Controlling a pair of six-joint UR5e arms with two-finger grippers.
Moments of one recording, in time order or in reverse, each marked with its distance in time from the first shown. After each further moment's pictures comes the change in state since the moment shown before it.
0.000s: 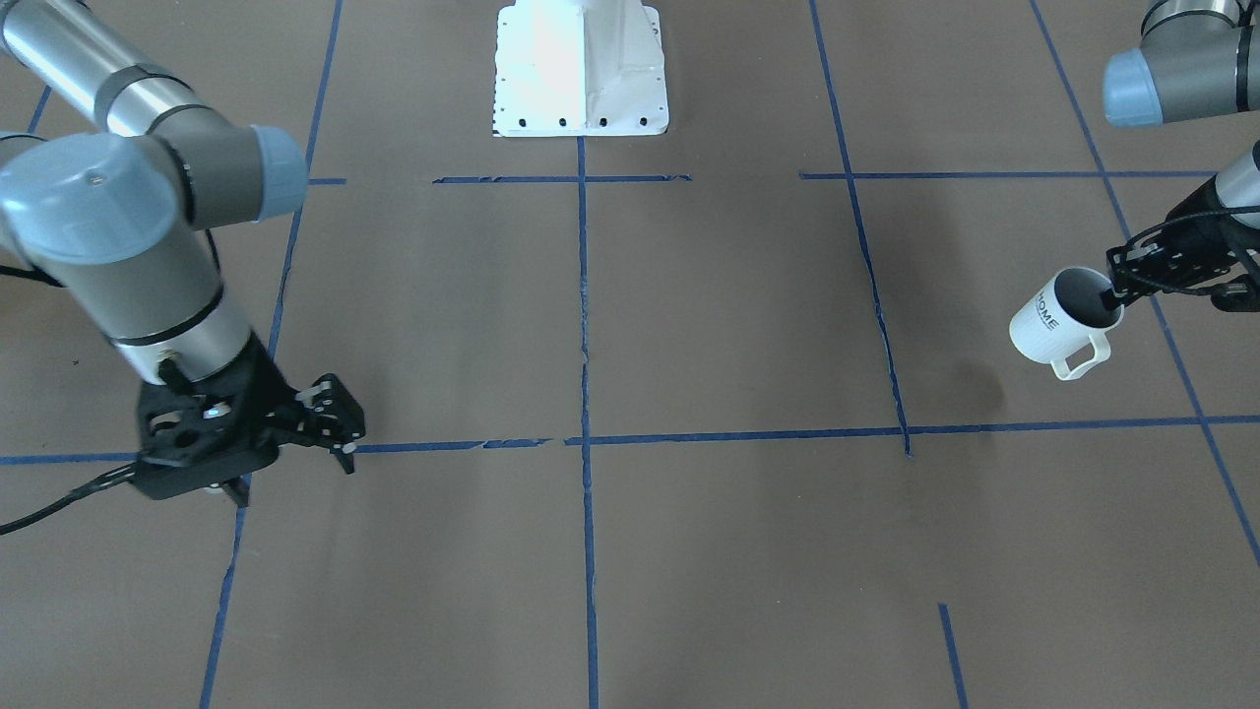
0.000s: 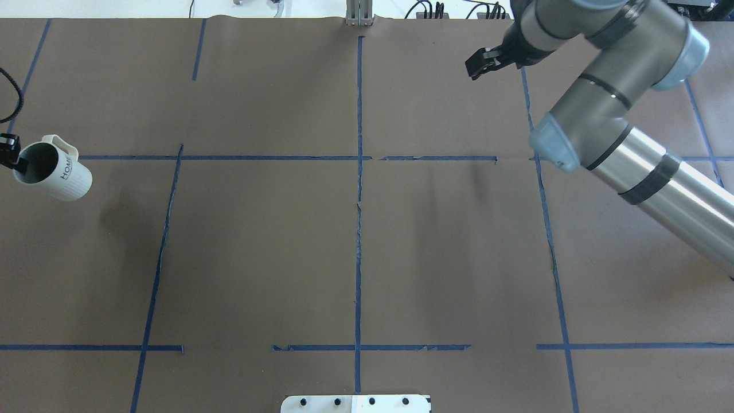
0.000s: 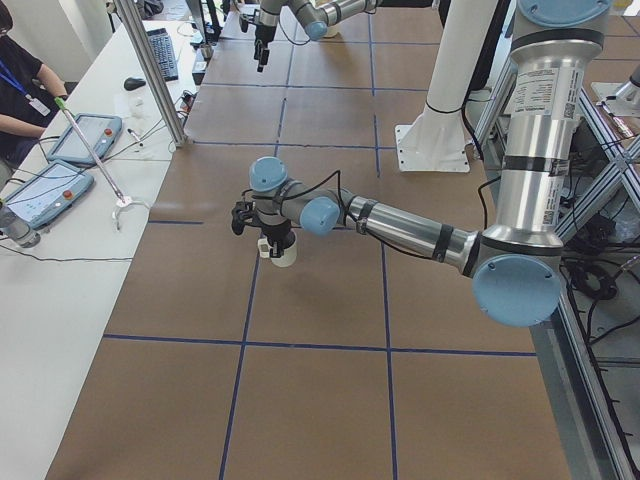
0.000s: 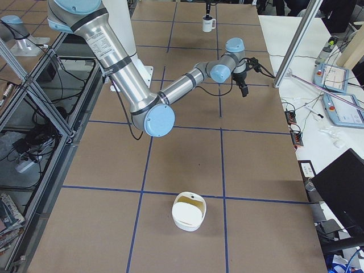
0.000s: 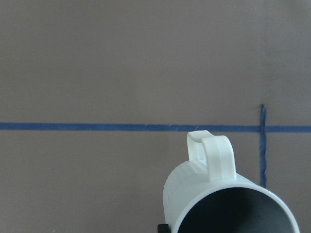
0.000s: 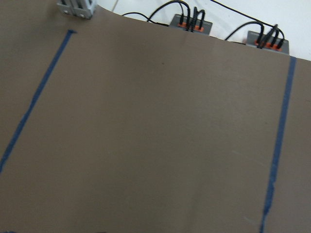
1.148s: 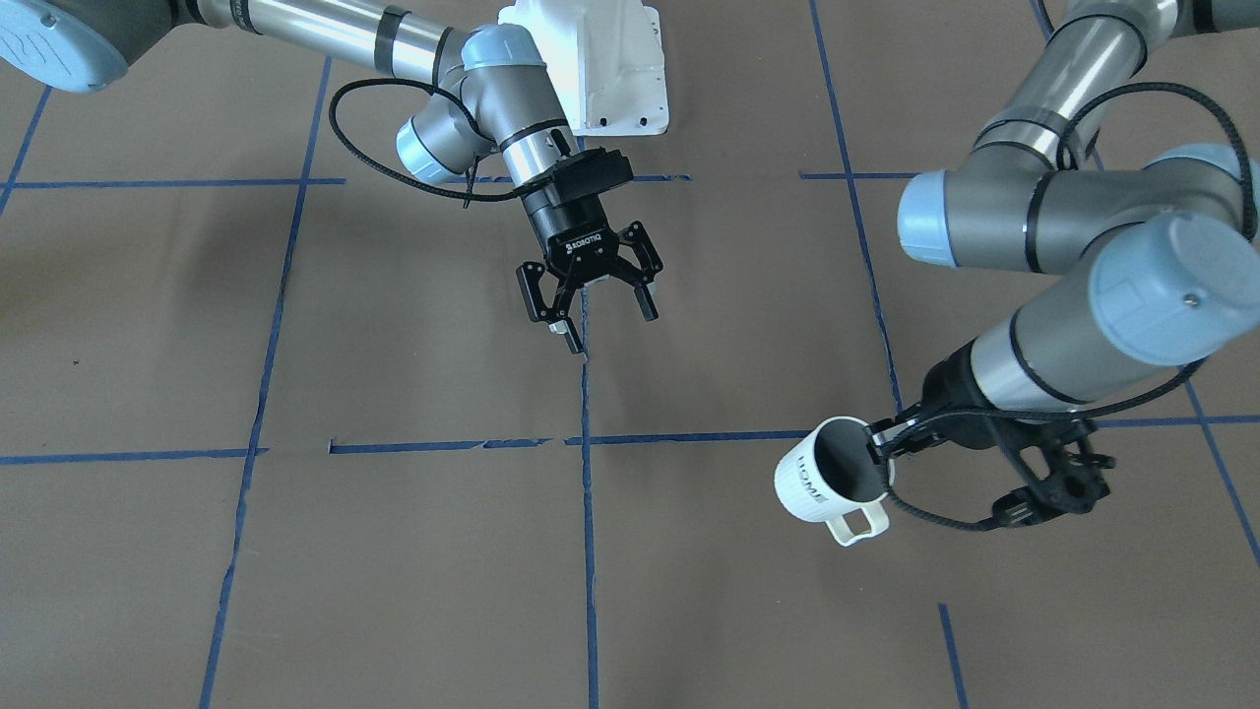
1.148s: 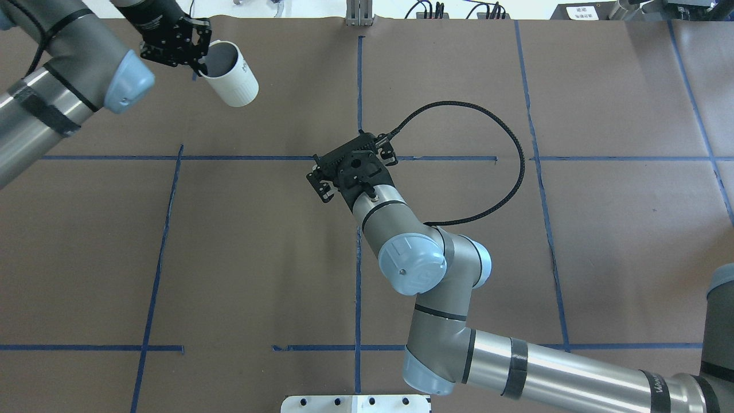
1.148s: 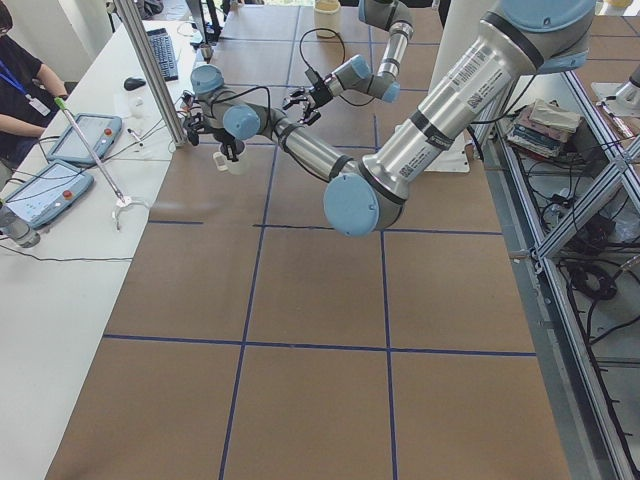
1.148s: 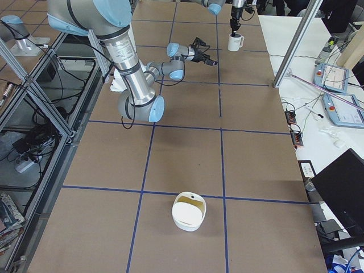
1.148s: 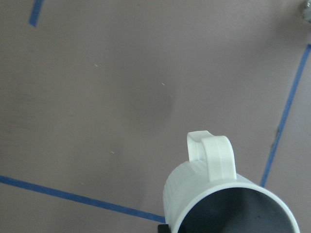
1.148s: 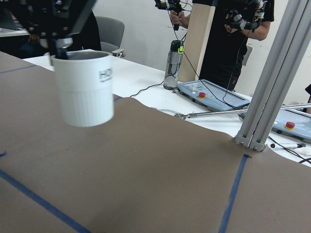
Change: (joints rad) left arm 0.096 -0.665 0.395 0.067 -0.090 -0.474; right arm -0.642 0.104 -0.082 0.630 -1.088 -0.045
